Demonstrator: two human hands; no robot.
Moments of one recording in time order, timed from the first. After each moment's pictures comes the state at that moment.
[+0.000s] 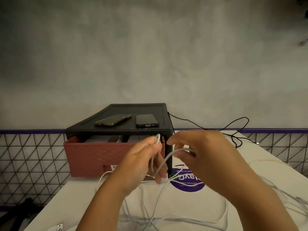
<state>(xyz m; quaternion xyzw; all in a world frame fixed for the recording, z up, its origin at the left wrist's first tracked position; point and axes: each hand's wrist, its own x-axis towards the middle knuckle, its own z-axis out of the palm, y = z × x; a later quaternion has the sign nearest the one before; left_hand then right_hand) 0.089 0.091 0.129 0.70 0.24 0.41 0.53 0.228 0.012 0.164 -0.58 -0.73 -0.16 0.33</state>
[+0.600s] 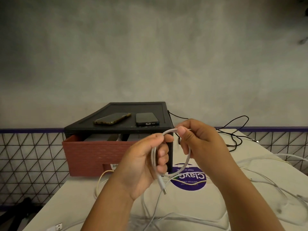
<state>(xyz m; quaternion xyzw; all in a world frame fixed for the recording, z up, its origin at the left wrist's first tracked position) 0.095 0.092 0.131 0.50 0.12 0.38 0.77 0.232 0.043 0.147 -0.55 -0.60 0.14 0.57</state>
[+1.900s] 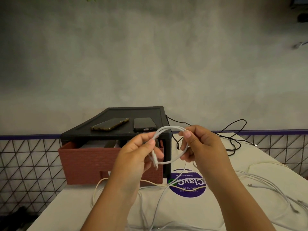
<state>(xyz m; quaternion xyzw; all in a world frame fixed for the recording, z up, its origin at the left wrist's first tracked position) 0.100 0.090 0.137 0.58 0.28 0.51 0.56 0.237 0.050 0.142 -0.52 -0.50 0.19 0.66</state>
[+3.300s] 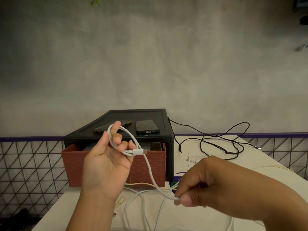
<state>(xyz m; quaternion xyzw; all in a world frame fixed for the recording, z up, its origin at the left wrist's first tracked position) 0.066 0.114 0.140 0.29 0.03 0.61 0.73 0.237 -0.001 0.171 -0.56 -0.78 0.18 0.21</state>
